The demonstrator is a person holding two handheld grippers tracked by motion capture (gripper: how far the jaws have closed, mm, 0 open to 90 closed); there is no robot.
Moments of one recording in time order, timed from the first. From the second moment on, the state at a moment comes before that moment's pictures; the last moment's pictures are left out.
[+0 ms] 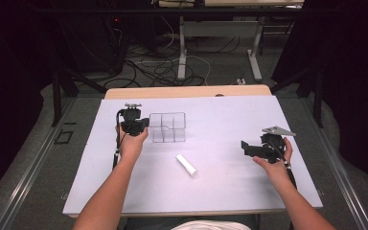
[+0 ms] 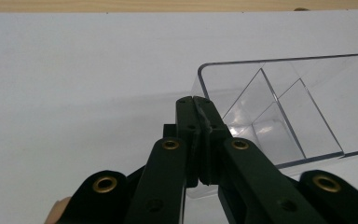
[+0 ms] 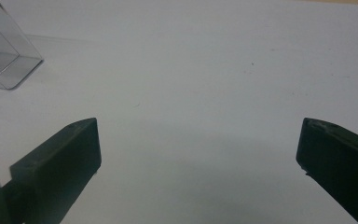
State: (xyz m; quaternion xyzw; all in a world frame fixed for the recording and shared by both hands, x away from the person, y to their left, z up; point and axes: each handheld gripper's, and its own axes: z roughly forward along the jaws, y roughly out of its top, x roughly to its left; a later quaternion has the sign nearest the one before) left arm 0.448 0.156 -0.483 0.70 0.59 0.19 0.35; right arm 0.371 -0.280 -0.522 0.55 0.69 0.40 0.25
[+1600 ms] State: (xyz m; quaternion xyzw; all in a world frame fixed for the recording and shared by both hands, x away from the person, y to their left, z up) left arm 0.450 0.091 -0.486 0.72 0.56 0.16 0.38; right arm 0.371 -0.278 -0.524 0.54 0.69 0.40 0.25
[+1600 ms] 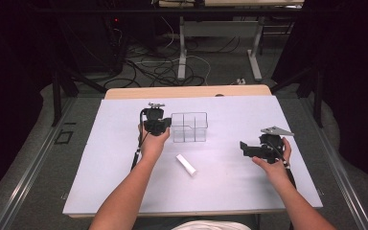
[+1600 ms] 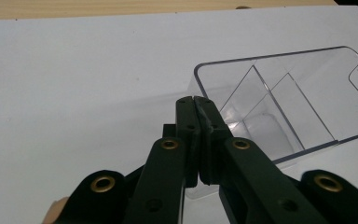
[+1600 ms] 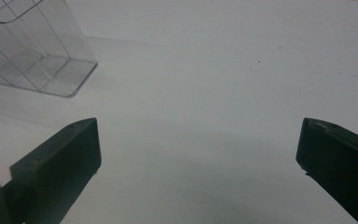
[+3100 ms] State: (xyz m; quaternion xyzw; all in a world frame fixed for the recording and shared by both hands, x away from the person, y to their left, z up) left arm 0.403 0.144 -0.474 0.73 0.51 0.11 0.44; right arm 0.365 -0.263 -0.518 0.51 0.73 0.41 0.21
